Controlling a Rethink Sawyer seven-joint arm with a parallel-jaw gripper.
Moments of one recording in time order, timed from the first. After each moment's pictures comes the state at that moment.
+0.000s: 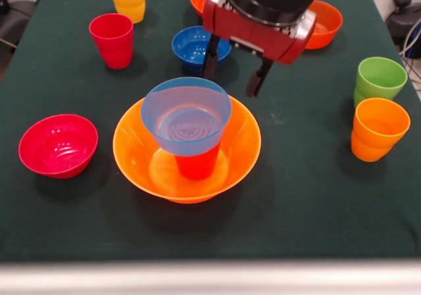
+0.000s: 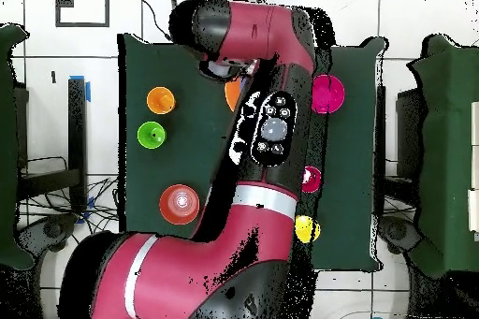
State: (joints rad) arm -0.04 -0.23 -0.31 0.68 0.10 1.18 1.95
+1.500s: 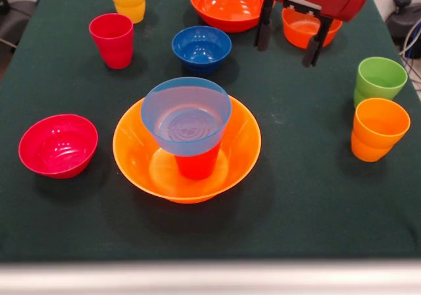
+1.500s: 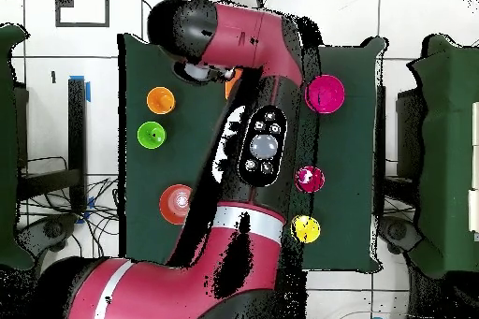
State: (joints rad) arm 0.01 -0.32 -0.31 0.82 0.24 1.13 1.95
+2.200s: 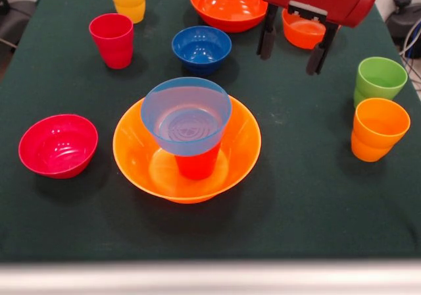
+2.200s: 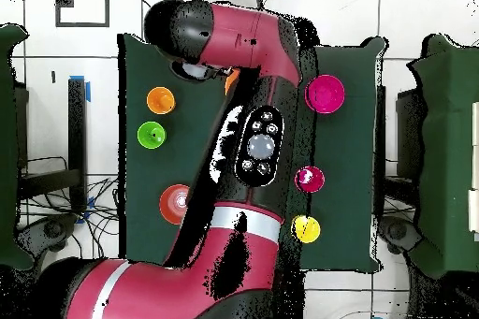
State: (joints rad) arm 0.01 -0.32 -0.31 0.83 0.24 1.08 1.95
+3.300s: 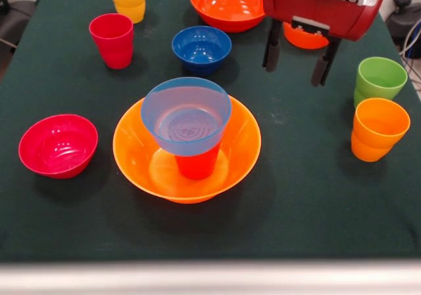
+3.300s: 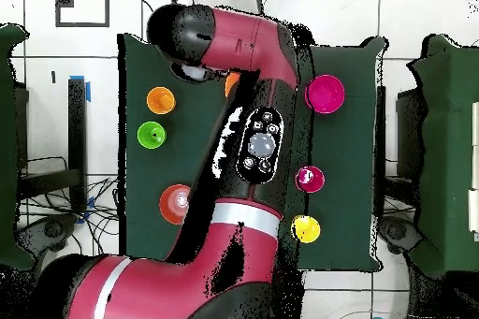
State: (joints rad) arm 0.01 -0.30 -0.31 0.84 0.27 1.04 1.95
